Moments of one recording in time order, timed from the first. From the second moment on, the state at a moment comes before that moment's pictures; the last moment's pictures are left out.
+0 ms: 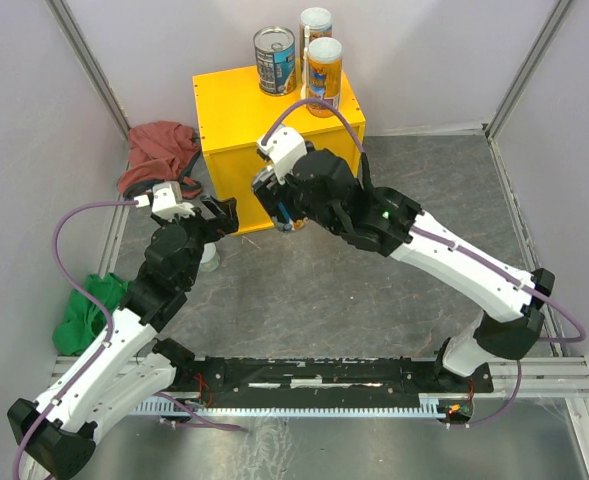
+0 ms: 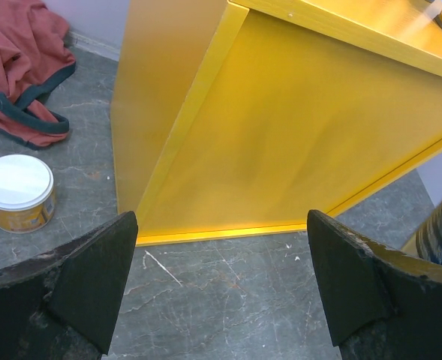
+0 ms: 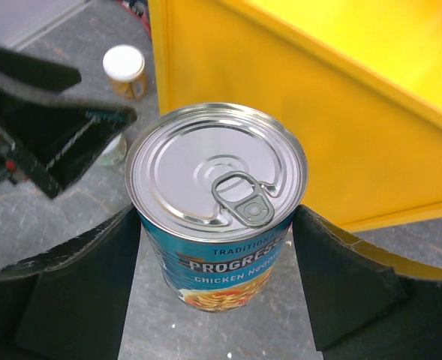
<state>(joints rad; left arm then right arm) -0.53 0.73 0.69 -0.03 -0.47 -0.47 1.07 1.56 1.82 -0.65 0.39 -0.01</state>
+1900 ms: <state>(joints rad) -0.43 0.86 0.60 -0.33 -0.45 -1.02 0.92 1.76 1.55 -0.46 0.03 0.13</state>
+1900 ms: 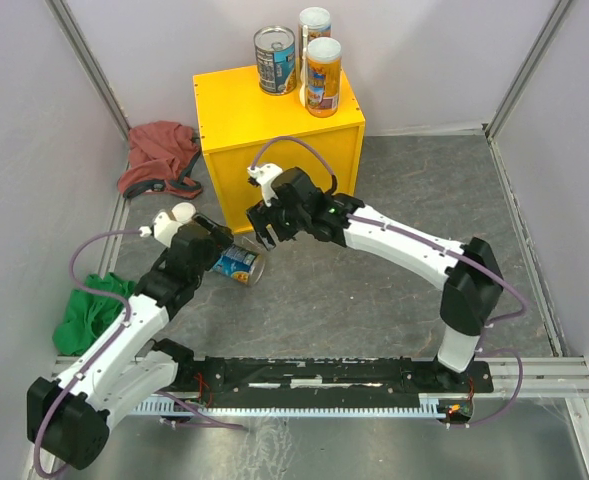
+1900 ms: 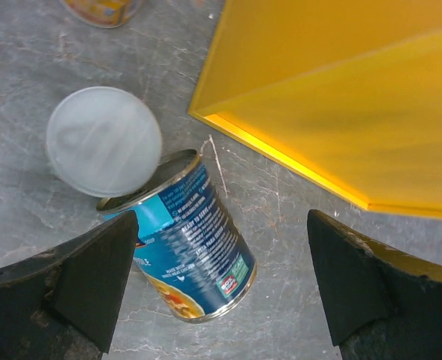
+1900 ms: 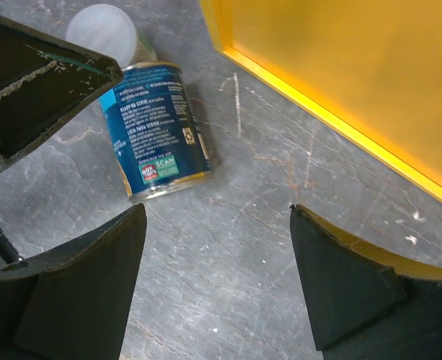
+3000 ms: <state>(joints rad) -0.31 0.42 0.53 -0.68 -0.49 -1.43 1.02 2.18 1.90 -0.52 -0.19 0.10</state>
